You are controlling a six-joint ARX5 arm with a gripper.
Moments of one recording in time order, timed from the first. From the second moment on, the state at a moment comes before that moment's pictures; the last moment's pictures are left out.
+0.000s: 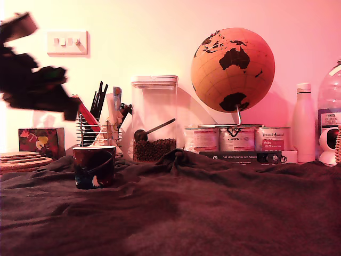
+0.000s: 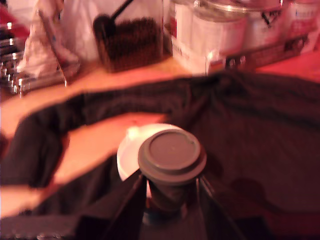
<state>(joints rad) -0.22 1.40 0.68 0.36 0.26 0.06</state>
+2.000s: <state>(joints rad) -0.22 1.78 1.17 -0.25 0.28 0.06</state>
